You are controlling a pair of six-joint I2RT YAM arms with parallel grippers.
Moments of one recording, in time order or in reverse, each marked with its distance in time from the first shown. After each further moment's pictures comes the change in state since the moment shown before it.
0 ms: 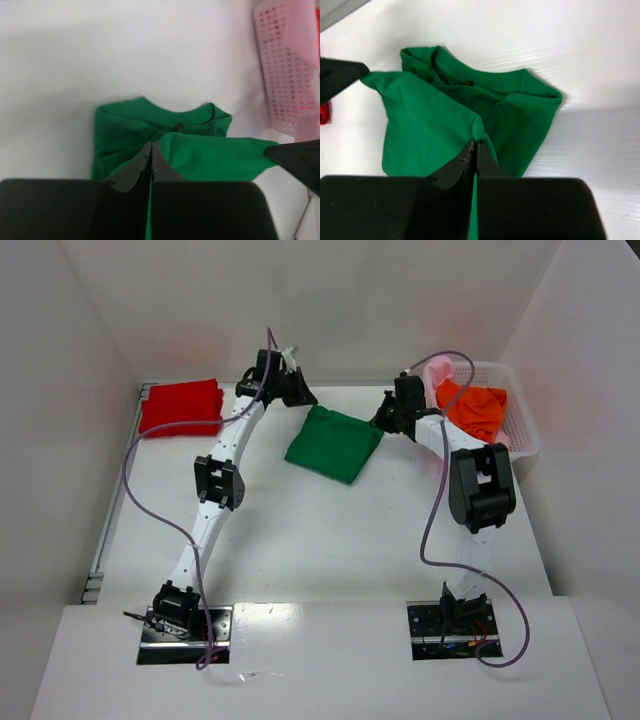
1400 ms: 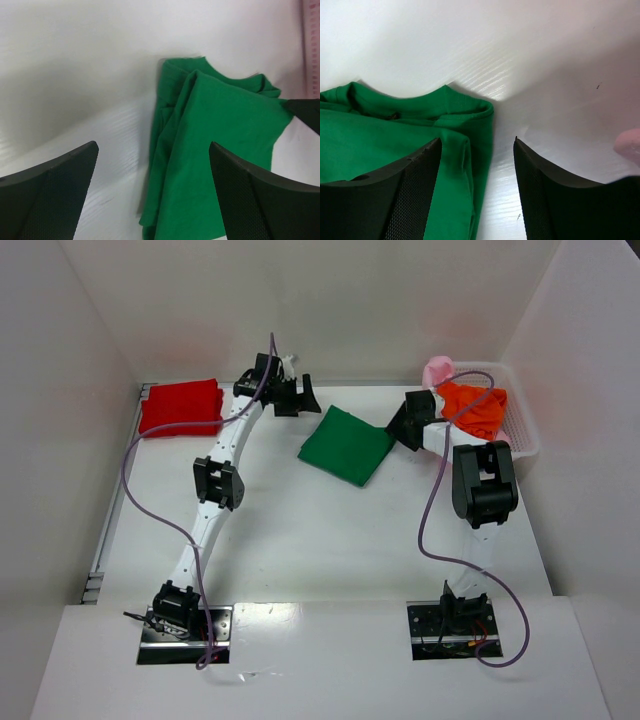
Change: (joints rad) left arm 0.007 0.017 0.045 -0.181 -0.034 0.124; right arm -0.073 0.035 -0.096 0.008 0.230 0.106
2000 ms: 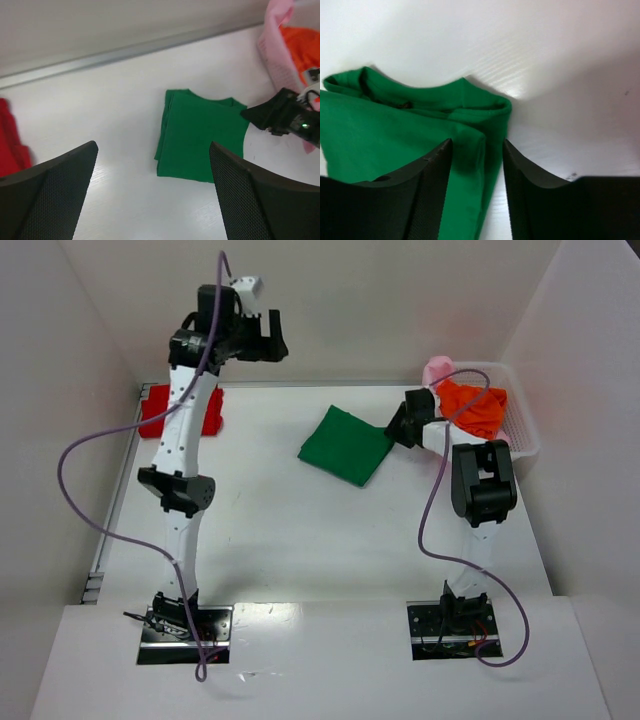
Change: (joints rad) left arm 0.001 -0.608 -0.165 -0.202 -0.301 0.192; right arm 0.000 0.009 0.006 0.011 -0.075 -0.044
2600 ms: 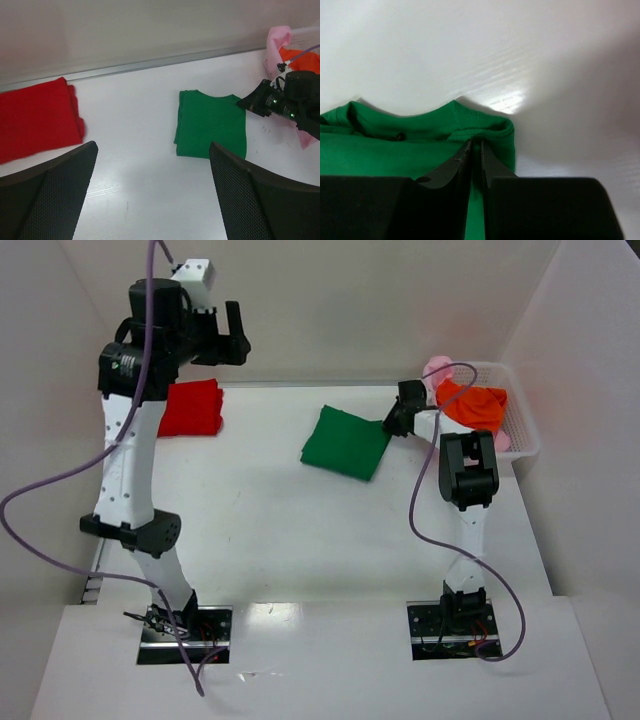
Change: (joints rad) left arm 0.000 -0.479 -0.292 -0.051 -0.167 0.032; right arm 0.004 0.214 0.266 -0.081 -0.030 0.014
